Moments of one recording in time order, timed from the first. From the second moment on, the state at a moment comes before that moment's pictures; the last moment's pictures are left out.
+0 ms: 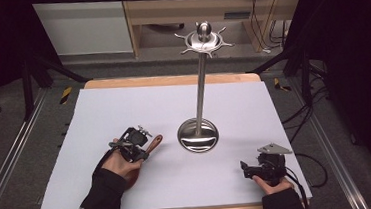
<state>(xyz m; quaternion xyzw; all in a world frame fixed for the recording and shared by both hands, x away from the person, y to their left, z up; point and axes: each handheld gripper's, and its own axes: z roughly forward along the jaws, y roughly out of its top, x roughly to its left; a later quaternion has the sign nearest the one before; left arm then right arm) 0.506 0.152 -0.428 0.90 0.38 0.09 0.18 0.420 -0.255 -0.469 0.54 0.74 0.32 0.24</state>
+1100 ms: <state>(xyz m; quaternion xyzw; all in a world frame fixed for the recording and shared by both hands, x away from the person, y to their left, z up) 0.468 0.197 -0.387 0.84 0.40 0.16 0.32 0.420 -0.255 -0.469 0.54 0.74 0.32 0.24</state>
